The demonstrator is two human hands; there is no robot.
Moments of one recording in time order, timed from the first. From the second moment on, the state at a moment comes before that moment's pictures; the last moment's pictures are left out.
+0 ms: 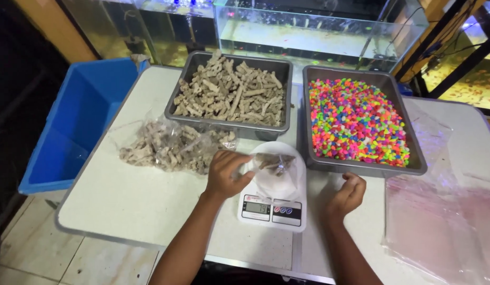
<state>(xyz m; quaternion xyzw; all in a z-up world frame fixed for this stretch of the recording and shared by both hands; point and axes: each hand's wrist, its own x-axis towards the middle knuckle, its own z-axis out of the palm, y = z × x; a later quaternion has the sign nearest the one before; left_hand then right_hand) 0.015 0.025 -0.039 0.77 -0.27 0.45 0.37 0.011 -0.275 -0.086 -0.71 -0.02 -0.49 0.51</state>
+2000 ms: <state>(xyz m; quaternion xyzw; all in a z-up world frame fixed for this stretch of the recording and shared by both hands) 0.041 0.004 -0.067 0.75 -0.20 0.46 0.43 0.231 -0.155 0.000 -0.84 -0.41 -0.34 -0.08</state>
